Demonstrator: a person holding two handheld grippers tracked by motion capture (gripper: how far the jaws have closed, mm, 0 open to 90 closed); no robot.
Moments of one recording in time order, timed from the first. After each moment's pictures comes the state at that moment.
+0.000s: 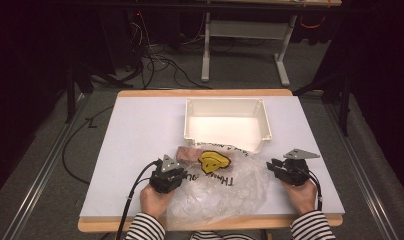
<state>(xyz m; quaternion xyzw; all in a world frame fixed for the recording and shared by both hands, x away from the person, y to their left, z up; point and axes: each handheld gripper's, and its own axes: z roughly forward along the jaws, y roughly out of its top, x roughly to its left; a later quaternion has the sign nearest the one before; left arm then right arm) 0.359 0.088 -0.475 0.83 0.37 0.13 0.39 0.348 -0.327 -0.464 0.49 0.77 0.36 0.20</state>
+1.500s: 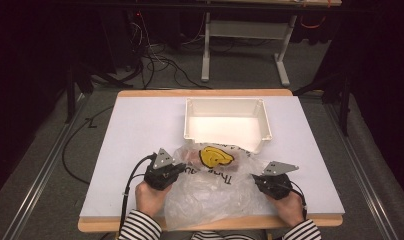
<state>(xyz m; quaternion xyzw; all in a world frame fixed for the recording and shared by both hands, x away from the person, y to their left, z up) 0.353 0.098 -0.427 0.82 0.34 0.14 0.44 0.318 -0.268 -0.458 0.36 0.83 0.39 0.17</state>
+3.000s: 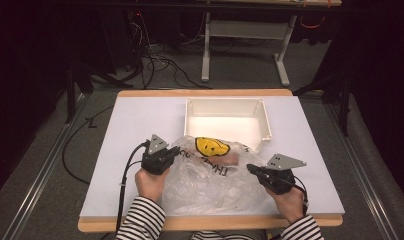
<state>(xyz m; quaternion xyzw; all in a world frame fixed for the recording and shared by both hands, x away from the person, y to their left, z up) 0.387 0.104 -0.425 0.78 0.39 0.18 0.46 0.314 -0.259 -0.419 0.35 0.81 0.42 0.21</state>
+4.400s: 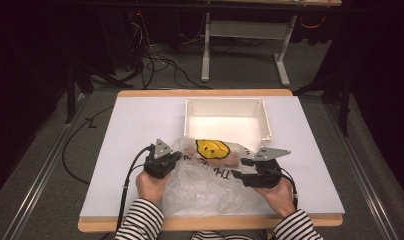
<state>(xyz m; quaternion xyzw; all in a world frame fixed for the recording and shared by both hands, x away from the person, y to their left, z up) 0.384 0.100 -0.438 0.80 0.37 0.18 0.43 0.337 -0.230 -0.421 0.36 0.83 0.41 0.13</state>
